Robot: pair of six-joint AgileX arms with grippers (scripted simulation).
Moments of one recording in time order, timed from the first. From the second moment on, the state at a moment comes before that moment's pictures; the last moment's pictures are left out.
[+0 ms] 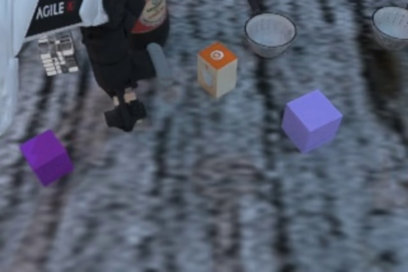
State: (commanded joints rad) left arm -0.31 2.44 1.84 -0.97 0.01 0.98; right arm 0.00 0.00 0.00 0.00 0.00 0.00
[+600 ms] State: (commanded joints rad) left arm -0.31 2.44 1.84 -0.97 0.01 0.98; right arm 0.00 0.00 0.00 0.00 0.00 0.00
